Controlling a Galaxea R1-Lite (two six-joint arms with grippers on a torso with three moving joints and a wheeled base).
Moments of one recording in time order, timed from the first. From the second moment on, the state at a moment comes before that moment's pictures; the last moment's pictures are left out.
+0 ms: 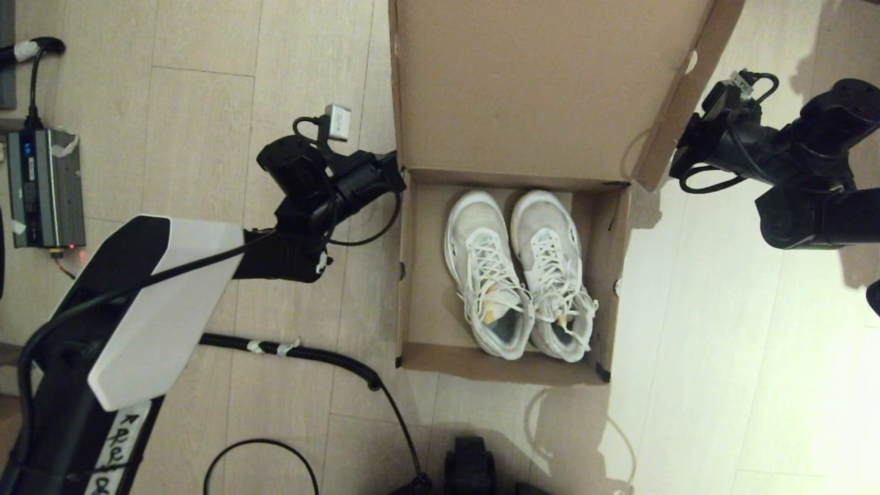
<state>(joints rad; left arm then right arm) -0.34 2.42 -1.94 -0.98 -0.61 -0.38 -0.10 2.19 -1.74 -1.17 1.14 1.69</state>
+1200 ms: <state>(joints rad) -0.35 2.33 -1.93 -0.94 -0.61 -0.38 -0.13 2.09 -1.87 -1.22 1.18 1.89</state>
